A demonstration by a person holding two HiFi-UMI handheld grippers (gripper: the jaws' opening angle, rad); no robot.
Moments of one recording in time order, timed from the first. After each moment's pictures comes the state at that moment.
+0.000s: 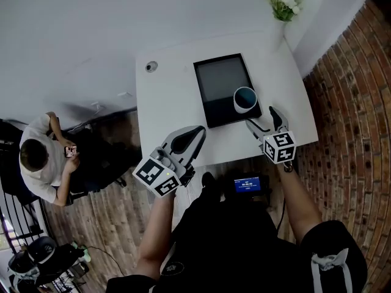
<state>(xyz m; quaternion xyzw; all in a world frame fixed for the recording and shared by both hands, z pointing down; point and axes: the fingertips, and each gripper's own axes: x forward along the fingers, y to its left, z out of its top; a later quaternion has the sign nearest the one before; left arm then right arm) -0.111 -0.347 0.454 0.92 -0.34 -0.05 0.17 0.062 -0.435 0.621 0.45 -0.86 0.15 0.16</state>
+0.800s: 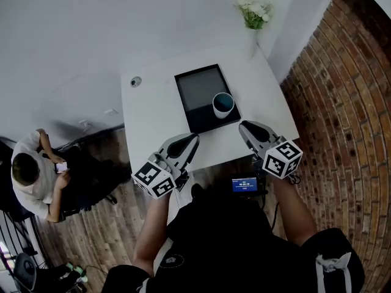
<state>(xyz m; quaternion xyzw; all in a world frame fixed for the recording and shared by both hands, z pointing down) -0.082 -0.331 0.461 0.94 -0.29 -0.05 0.17 0.053 -0.368 0.490 0.38 -0.90 0.21 0.01</state>
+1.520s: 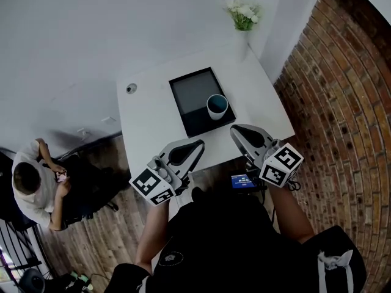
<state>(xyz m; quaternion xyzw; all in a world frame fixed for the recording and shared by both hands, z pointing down) -0.056 -0.301 0.415 0.97 -0.22 -0.06 0.11 0.028 -0.336 0.422 0.35 -0.92 0.17 -0.05</state>
